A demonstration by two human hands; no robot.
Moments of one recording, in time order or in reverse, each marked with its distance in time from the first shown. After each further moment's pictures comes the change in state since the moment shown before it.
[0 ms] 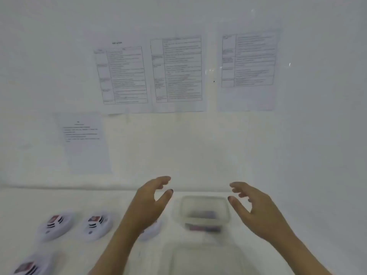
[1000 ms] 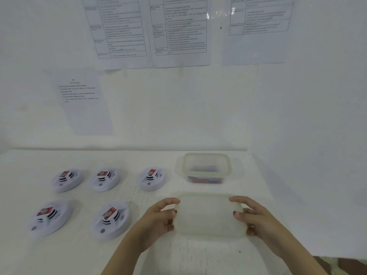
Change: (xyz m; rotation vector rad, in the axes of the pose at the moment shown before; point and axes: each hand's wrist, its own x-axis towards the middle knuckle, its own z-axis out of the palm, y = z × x) left_hand -0.115 -0.061 0.041 -0.993 -0.423 -0.749; right_hand -0.103 0.031 0.042 0.825 -0.421 0.624
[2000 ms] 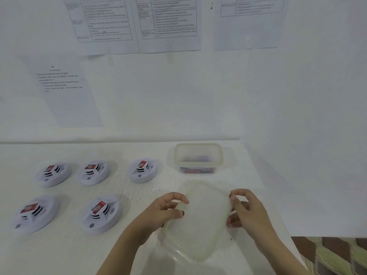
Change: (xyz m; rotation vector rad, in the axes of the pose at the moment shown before) left_hand -0.004 0.006 0.030 0.465 -0.059 0.001; right_hand -0.009 0.005 0.027 -0.005 0.383 -0.035
